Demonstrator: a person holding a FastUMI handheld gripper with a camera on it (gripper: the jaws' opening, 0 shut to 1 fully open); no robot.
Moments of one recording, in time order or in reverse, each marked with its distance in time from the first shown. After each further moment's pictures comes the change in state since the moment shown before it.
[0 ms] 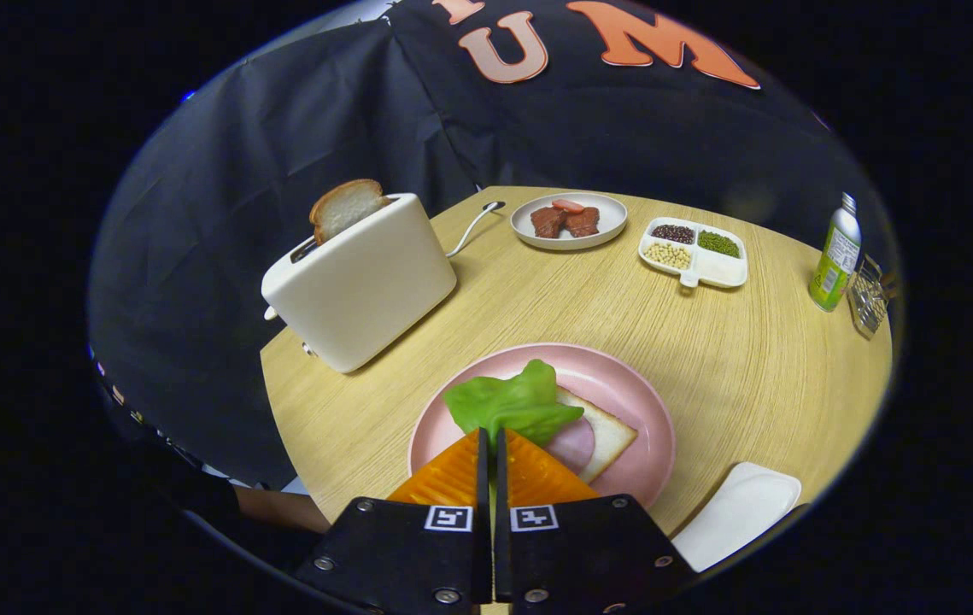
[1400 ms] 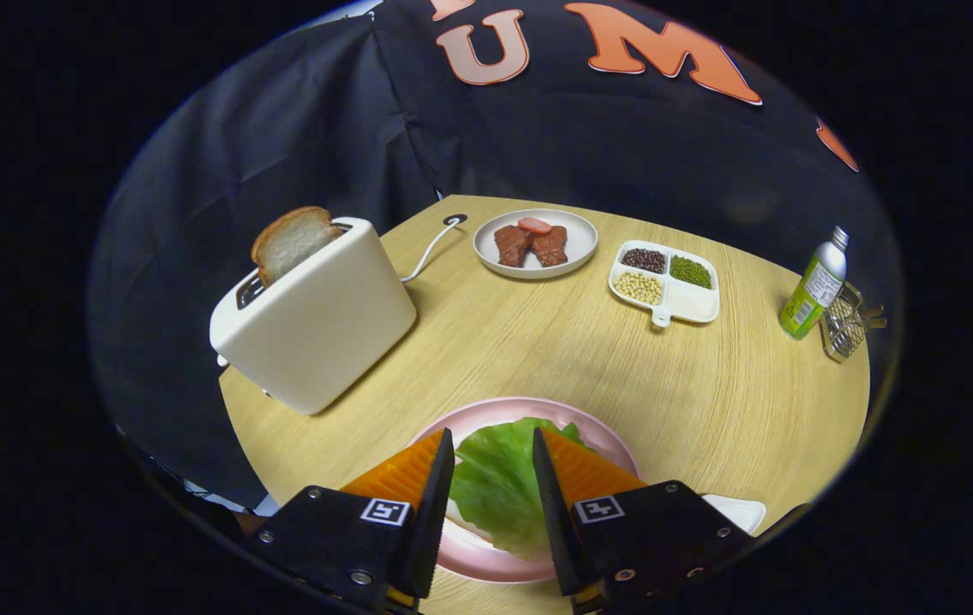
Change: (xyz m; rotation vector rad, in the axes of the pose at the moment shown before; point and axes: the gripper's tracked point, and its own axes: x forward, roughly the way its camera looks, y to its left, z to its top) arm 0.006 -0.002 0.067 0.045 -0.002 -0.117
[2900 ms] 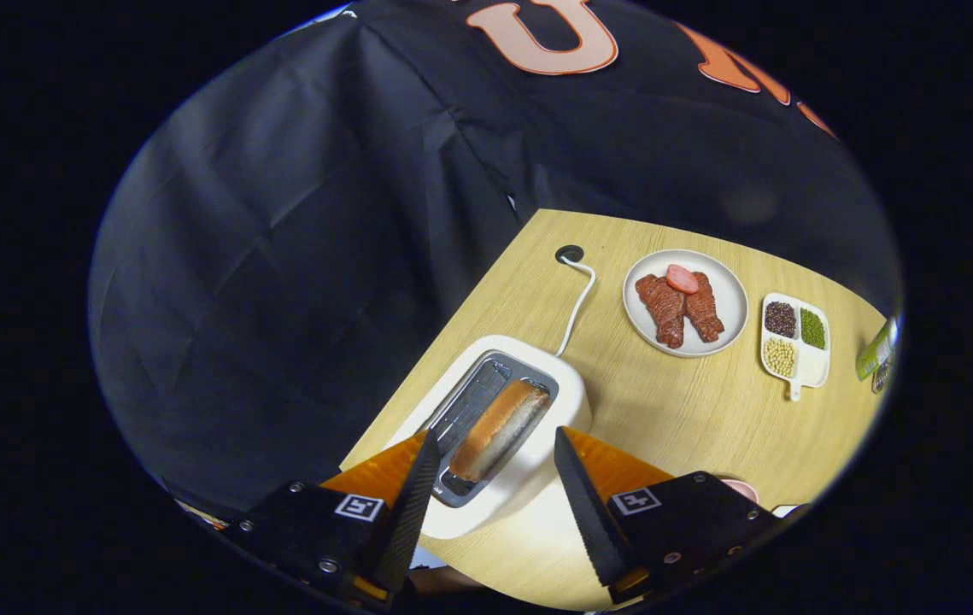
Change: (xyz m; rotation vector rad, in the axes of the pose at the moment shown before) arm 0.052 0.181 0.158 0.123 0.159 0.155
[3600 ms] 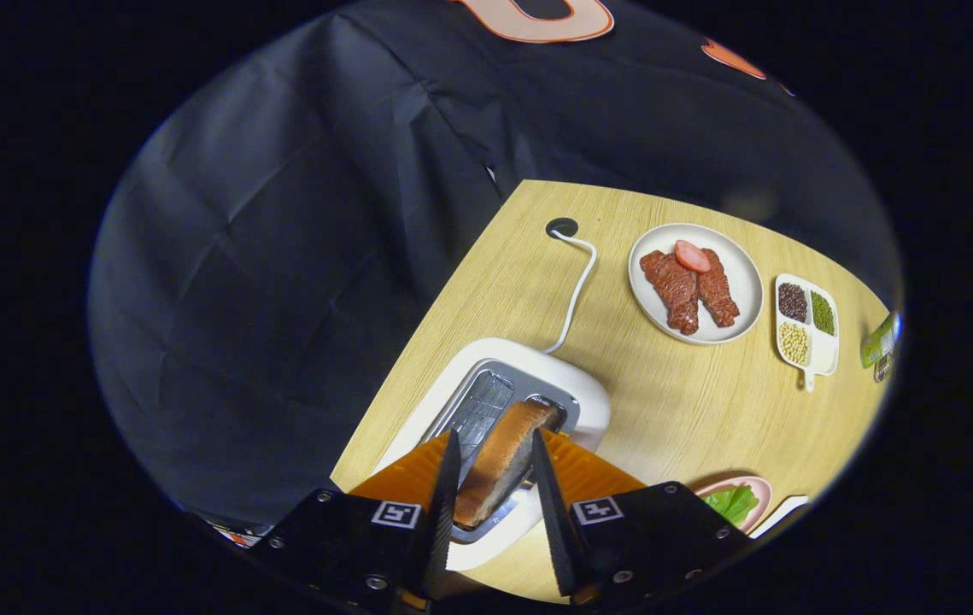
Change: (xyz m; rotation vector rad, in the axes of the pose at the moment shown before) arm 0.044 0.003 -0.001 0.046 0.115 -0.061
